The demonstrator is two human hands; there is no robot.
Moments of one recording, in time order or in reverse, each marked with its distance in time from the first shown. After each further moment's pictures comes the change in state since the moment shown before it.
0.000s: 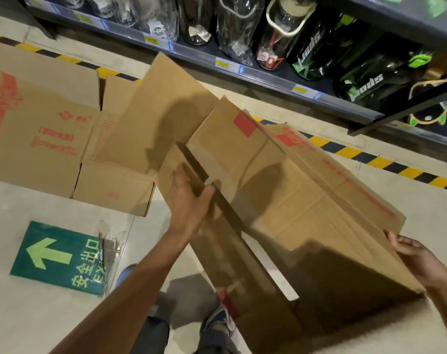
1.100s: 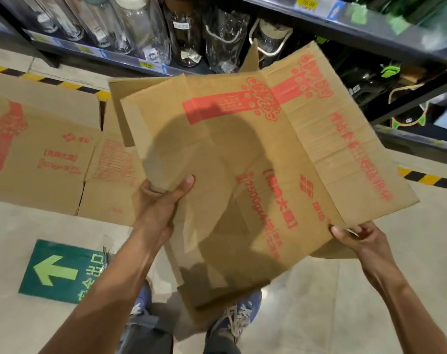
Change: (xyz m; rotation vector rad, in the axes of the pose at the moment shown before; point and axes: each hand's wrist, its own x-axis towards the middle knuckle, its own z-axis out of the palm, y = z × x) left_hand -0.008 0.044 -0.044 -0.680 0.070 -0.186; right_hand -0.079 0.055 0.062 -0.337 0.253 -0.291
